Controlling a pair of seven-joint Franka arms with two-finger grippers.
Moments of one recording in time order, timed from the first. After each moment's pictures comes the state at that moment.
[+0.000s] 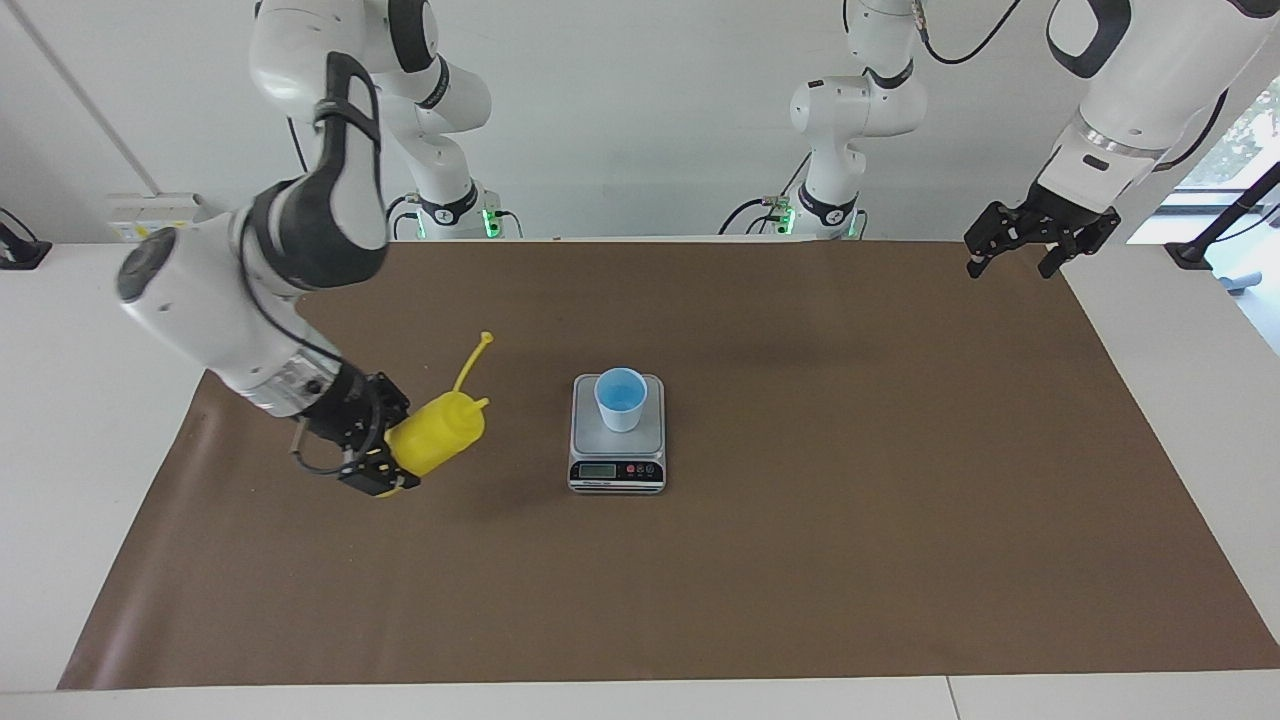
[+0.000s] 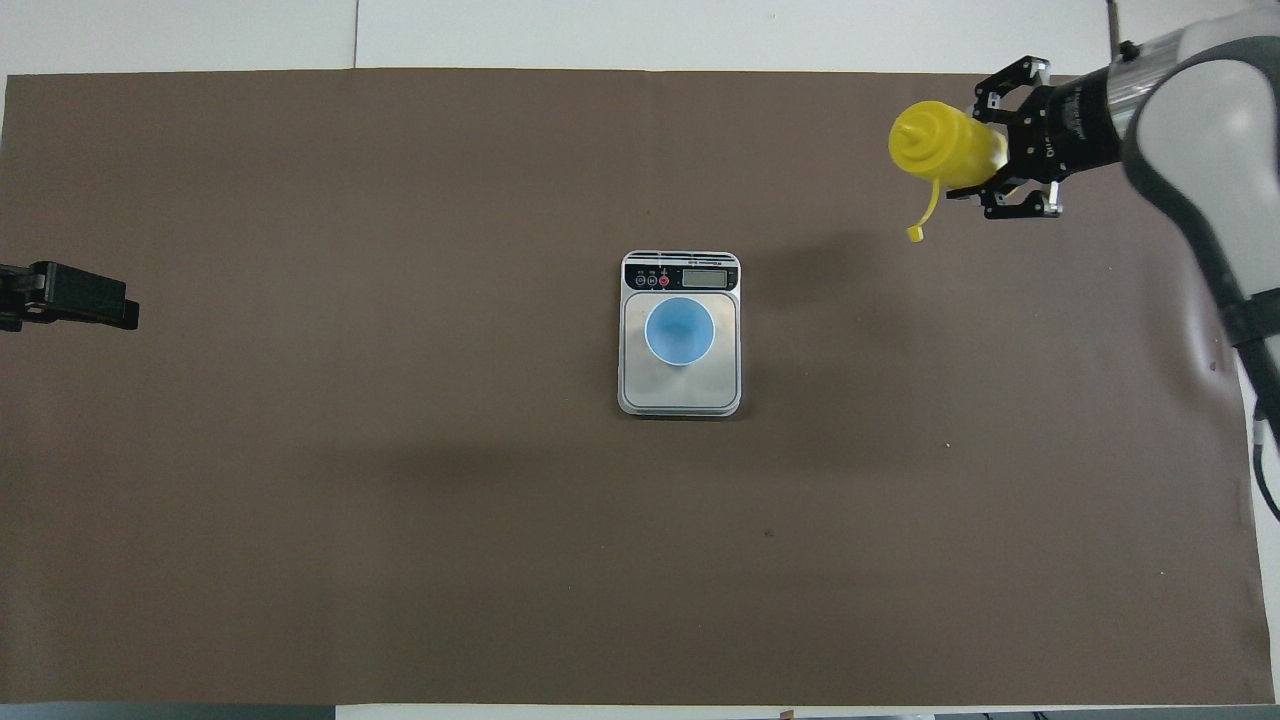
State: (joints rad) left arm -0.06 -0.04 0.02 -1.62 -0.02 1.57 0.03; right arm -0.03 0.45 -0.09 -1.39 0.60 1.84 1.28
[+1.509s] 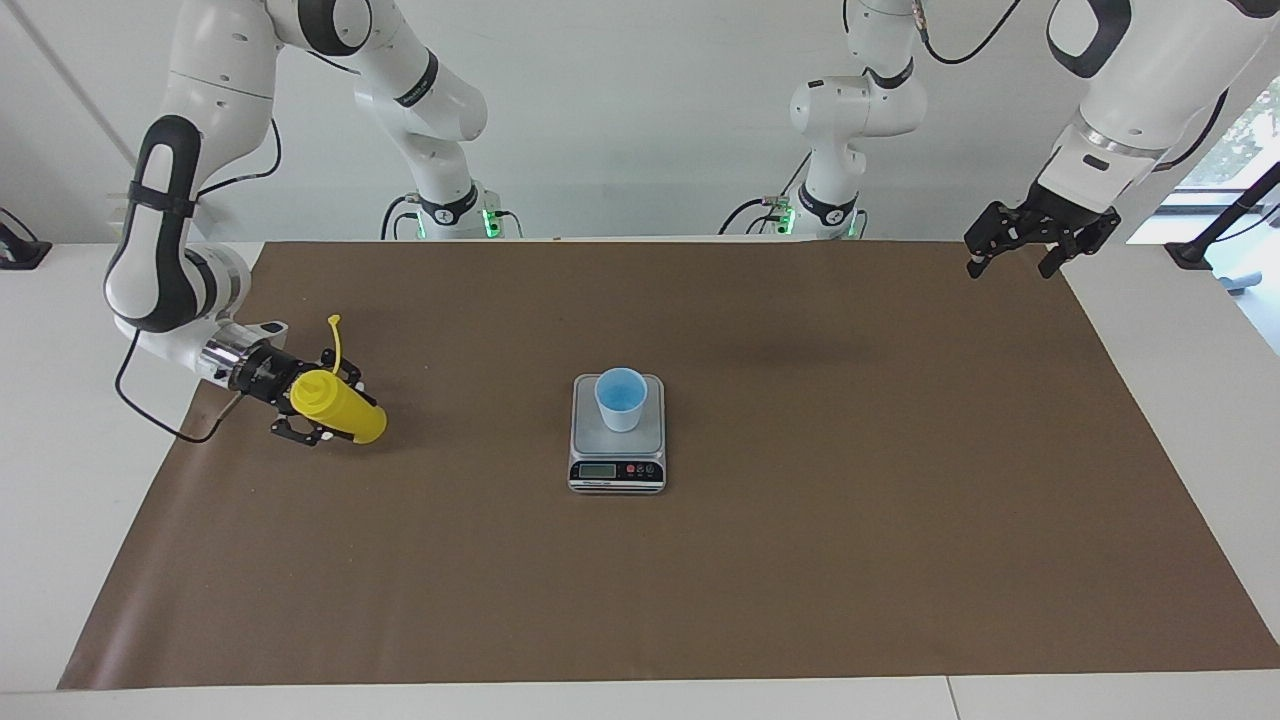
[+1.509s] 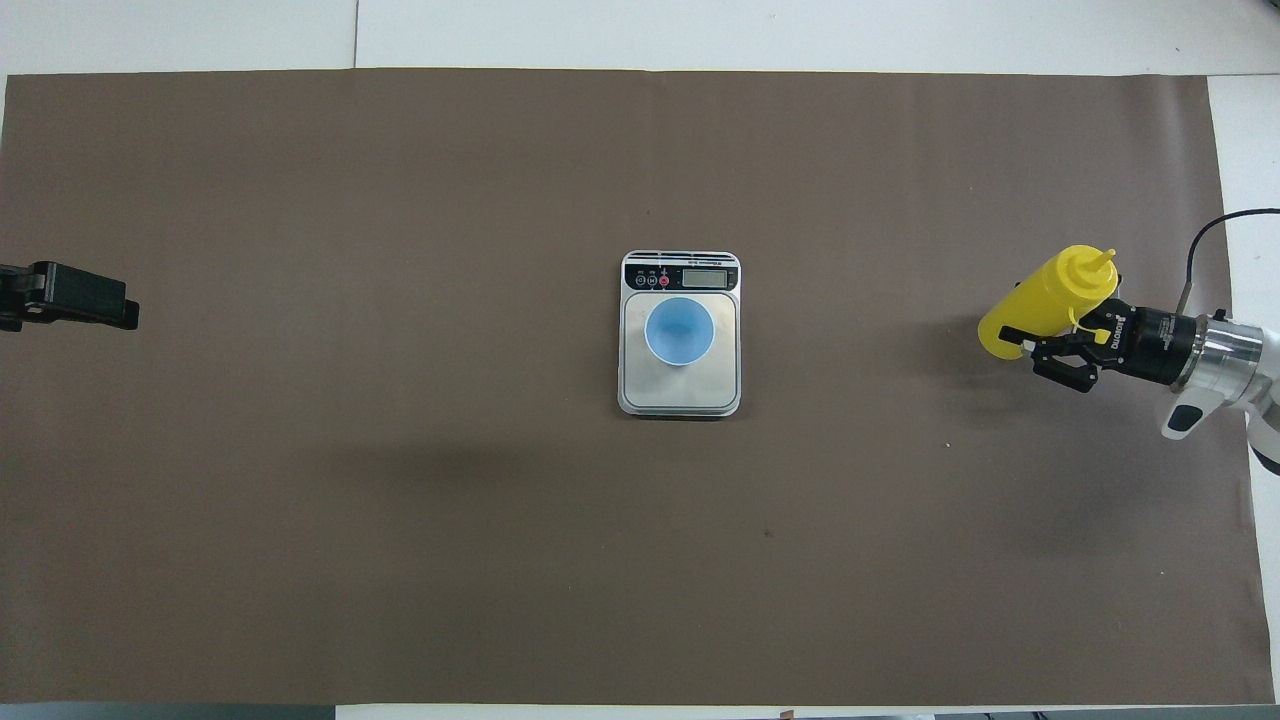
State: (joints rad) left arm -0.06 -0.04 0.02 -1.62 -0.02 1.57 0.03; right arm -0.36 0.36 -0.09 -2.08 1.31 1.78 0.91
